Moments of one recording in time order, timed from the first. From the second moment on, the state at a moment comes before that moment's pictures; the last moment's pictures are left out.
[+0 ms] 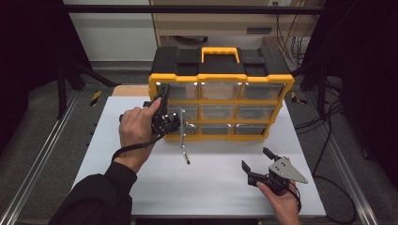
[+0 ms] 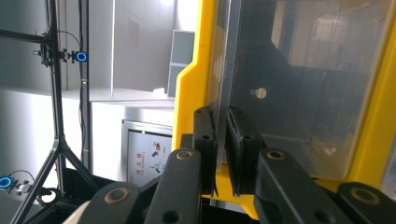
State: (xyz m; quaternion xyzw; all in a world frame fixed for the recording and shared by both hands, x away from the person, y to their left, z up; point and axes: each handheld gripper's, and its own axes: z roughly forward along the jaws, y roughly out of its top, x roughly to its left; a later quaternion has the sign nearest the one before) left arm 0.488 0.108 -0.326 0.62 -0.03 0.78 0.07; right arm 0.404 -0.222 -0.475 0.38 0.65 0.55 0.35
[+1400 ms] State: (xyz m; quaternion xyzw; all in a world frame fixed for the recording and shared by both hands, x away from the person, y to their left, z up) left arm 0.451 0.111 -0.330 0.62 -0.02 0.78 0.09; right arm 0.404 -0.221 -0.475 0.38 0.66 0.55 0.35
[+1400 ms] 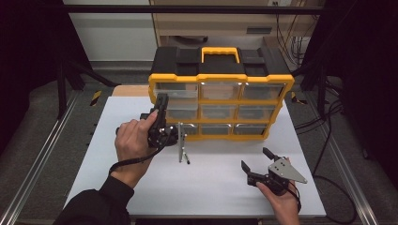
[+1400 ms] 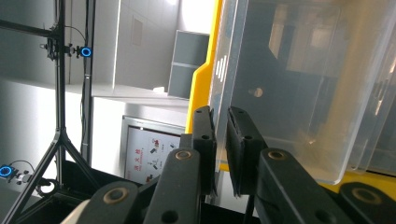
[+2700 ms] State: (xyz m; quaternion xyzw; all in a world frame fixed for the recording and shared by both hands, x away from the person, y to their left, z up) left arm 0.437 0.112 -0.330 0.62 -0.02 0.78 0.09; right arm 0.404 -0.220 -0.475 0.38 0.66 0.55 0.35
